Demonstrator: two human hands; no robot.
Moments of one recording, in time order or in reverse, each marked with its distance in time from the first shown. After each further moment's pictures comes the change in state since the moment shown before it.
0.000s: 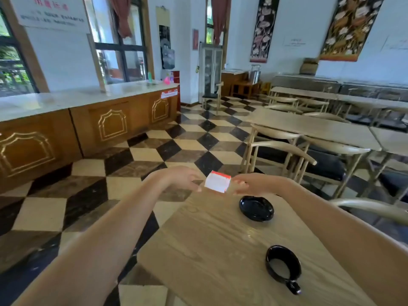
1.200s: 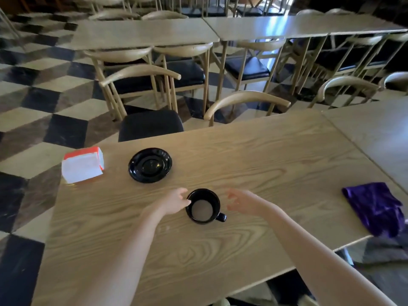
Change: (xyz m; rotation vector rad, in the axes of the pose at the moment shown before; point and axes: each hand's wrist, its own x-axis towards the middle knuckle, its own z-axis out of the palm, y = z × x) left_hand 0.184 0.141 0.220 -0.191 -0.595 0.354; right_hand -0.085 0.168 0.213 0.820 0.086 0.831
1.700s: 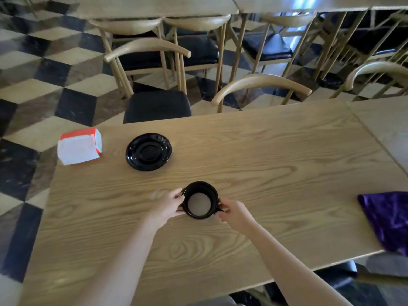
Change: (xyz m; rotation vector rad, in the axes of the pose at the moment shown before) left_hand 0.023 -0.011 0.044 -0.829 0.144 -0.246; right_hand 0.030 0.034 0.055 0.326 0.053 -0.051
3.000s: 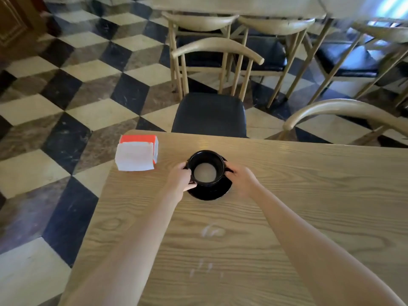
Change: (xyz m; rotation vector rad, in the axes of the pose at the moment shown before) left_hand 0.103 0.086 -0.144 -0.416 0.343 -0.002; right_hand 0.209 -0.166 0.030 -0.111 -0.082 -0.270
